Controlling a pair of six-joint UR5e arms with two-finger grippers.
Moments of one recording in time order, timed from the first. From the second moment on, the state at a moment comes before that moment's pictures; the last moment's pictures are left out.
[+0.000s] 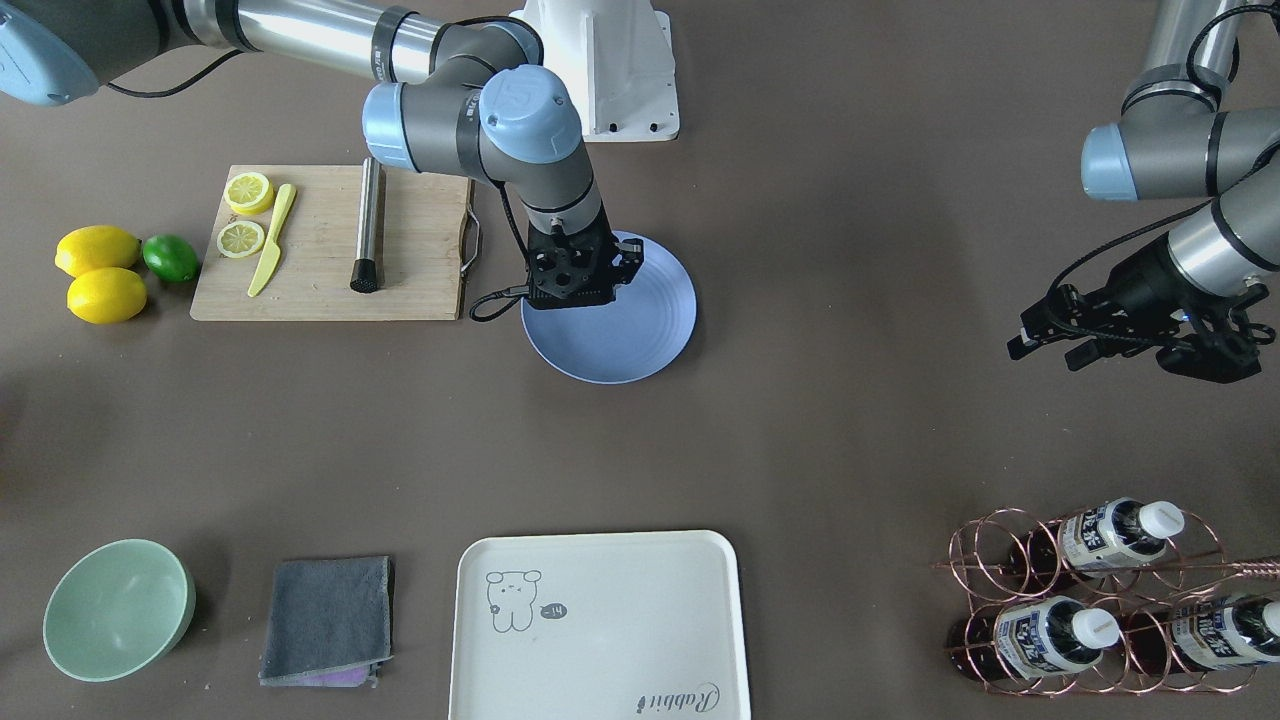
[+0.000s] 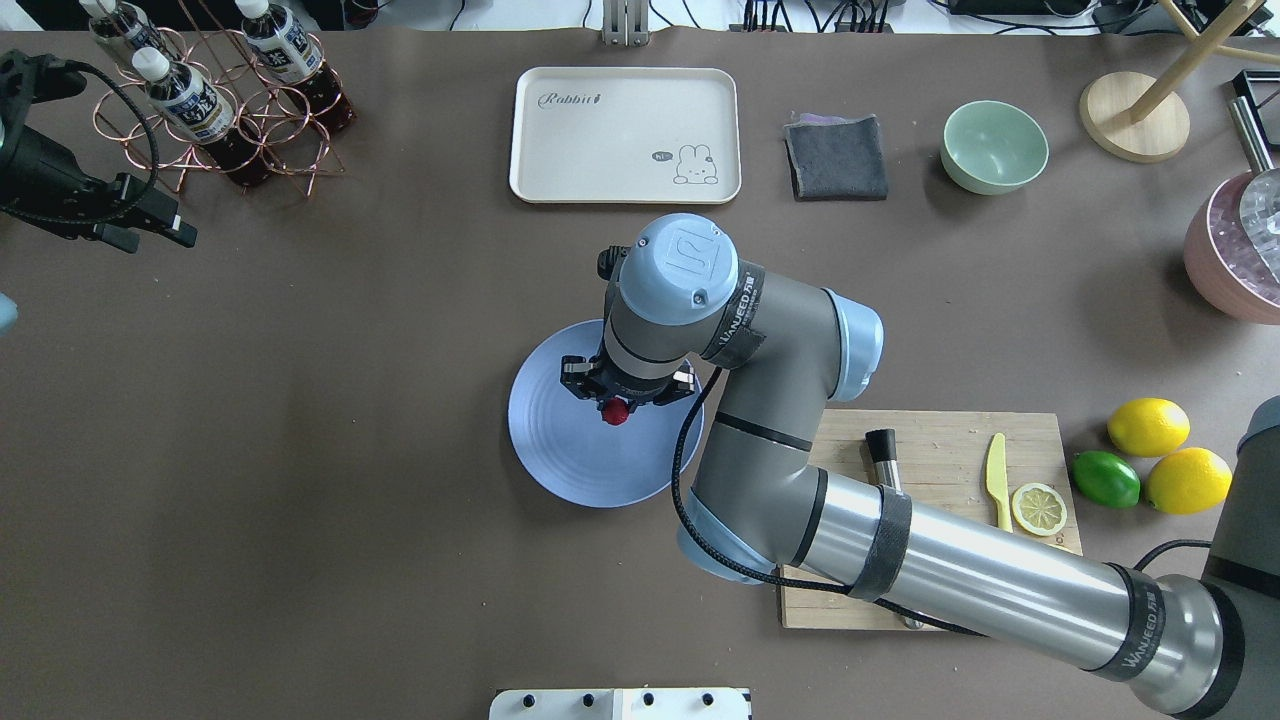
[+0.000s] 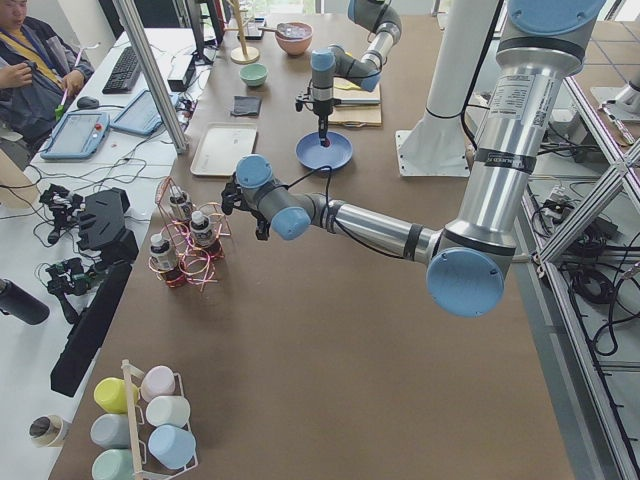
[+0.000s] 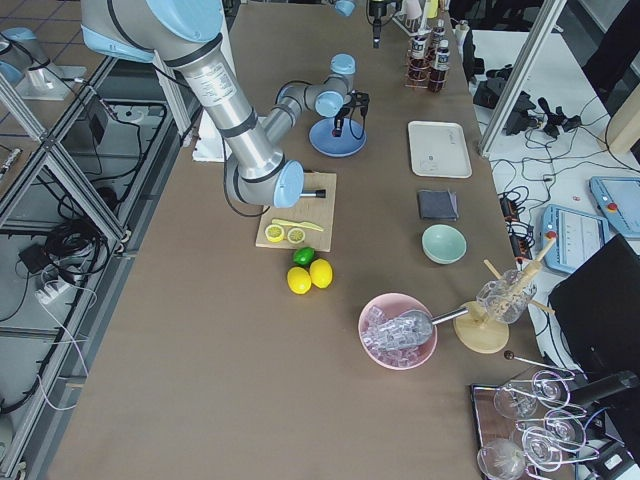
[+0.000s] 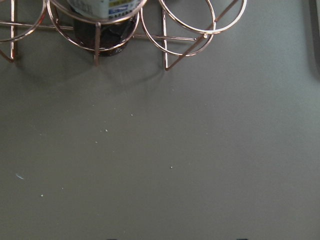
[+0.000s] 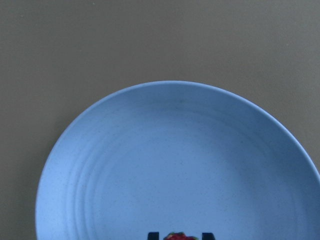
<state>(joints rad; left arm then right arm) -1.14 -1.78 -1.58 -2.10 -2.45 -0.77 0.48 -0.78 1.49 -1.39 1.95 1.32</state>
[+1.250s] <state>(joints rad) -1.18 -1.74 -1.60 -2.09 -2.45 -0.76 0.63 -0.87 1.54 -1.40 2.06 1.28</state>
